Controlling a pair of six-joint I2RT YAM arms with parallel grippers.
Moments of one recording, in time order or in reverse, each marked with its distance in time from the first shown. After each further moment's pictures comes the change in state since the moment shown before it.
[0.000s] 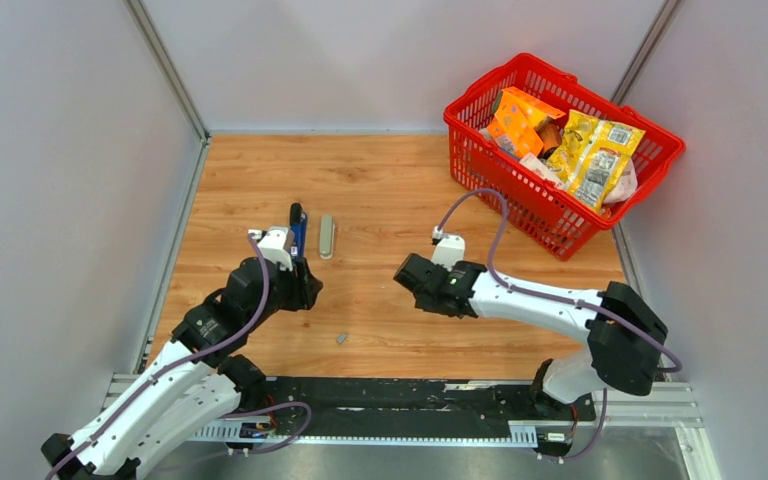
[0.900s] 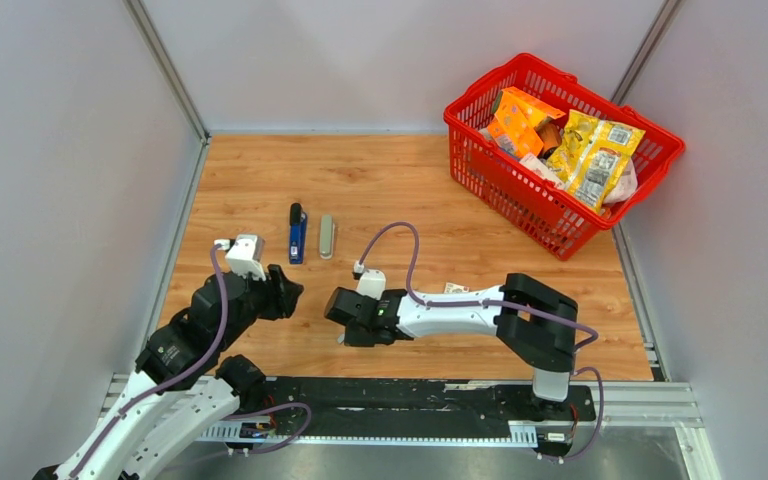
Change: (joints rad) left arm 0.000 -0.182 0.098 -0.196 -0.045 -0.003; right arm 0.280 0.409 0.259 0.249 -0.249 0.151
